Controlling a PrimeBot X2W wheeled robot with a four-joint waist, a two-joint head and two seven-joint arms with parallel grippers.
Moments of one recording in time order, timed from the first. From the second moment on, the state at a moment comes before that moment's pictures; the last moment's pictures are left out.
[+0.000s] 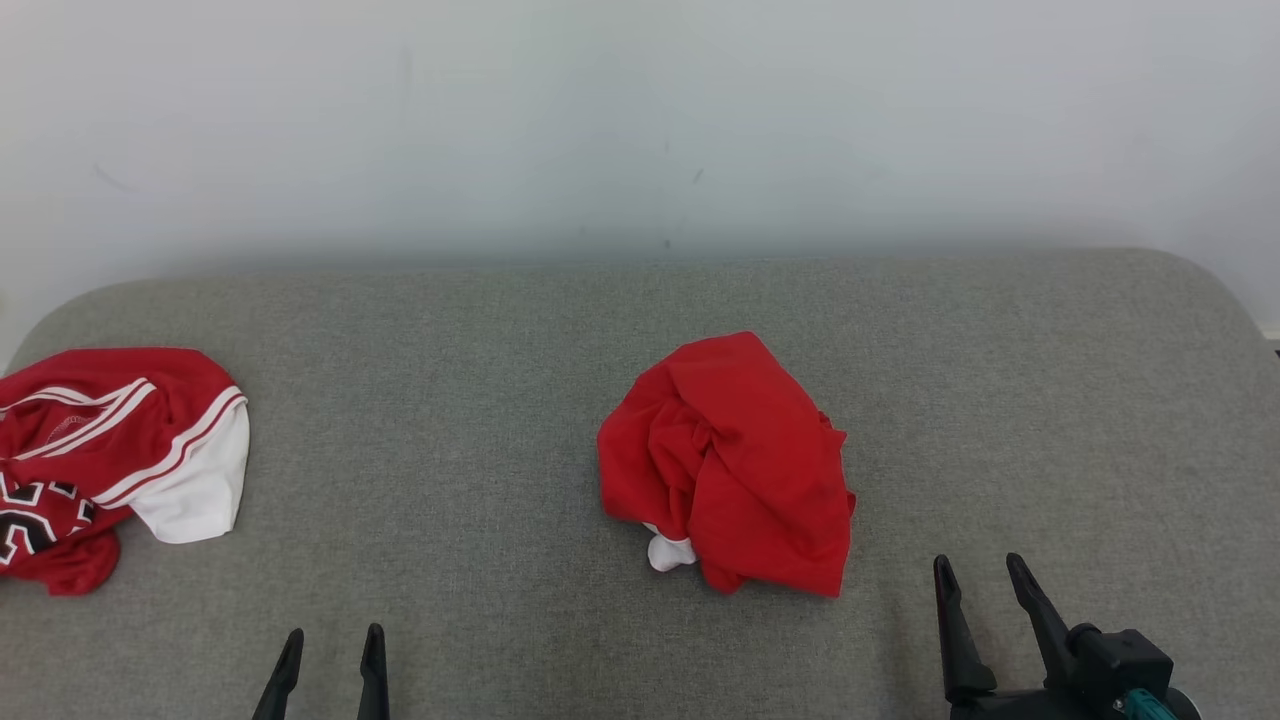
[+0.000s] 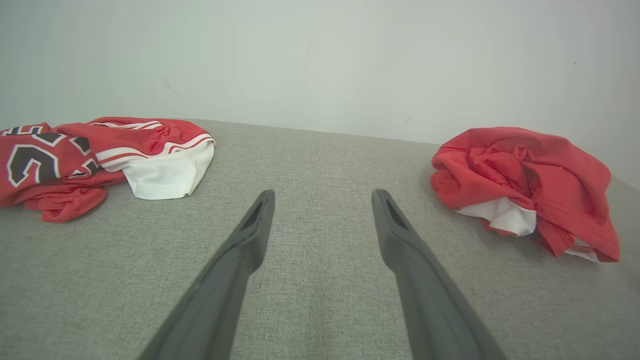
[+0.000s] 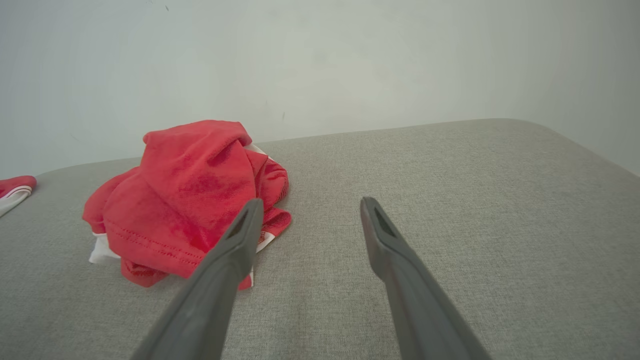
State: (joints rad) left arm 0.09 0.07 0.00 0.17 -0.21 -0.13 -0.26; right arm -0.02 -0.05 0.01 0.32 0.16 0.13 -0.24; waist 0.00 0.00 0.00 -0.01
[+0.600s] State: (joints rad) left arm -0.03 0.12 -0.18 0.22 -0.24 -0.13 -0.26; right arm -0.05 -0.05 0.03 0.33 0.17 0.13 -0.24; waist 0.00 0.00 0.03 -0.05
